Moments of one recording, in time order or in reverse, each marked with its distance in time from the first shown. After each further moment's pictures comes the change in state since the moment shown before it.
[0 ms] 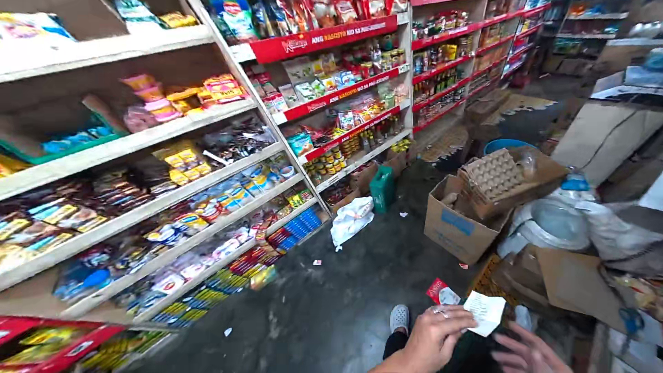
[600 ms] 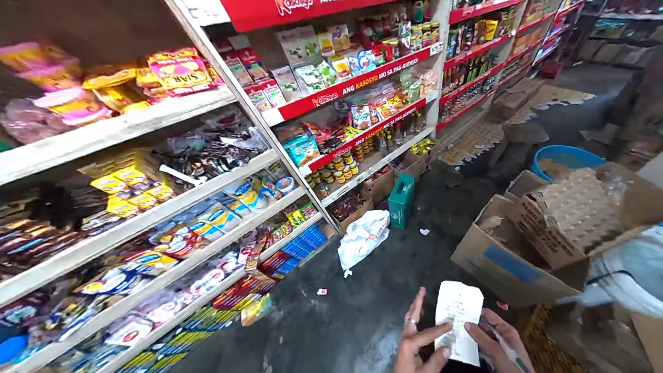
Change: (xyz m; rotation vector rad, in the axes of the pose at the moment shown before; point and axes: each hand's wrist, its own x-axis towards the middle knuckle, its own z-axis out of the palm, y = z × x) left_hand 0.072 -0.245 -0.206 -0.205 0.340 -0.334; right_hand 0.385 0.020 0.220 -0.009 -0.098 -0.076
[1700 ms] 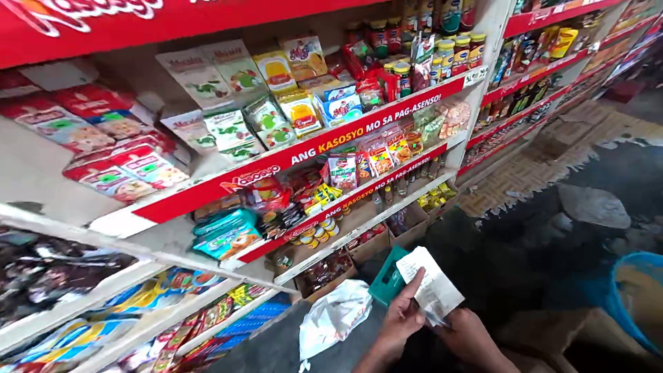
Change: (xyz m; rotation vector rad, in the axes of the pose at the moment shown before) left_hand 0.631 -0.192 -0.014 -0.625 -0.063 -0.088; right_hand 0.648 -0.158 -0.072 -1.082 -0.350 -0.303
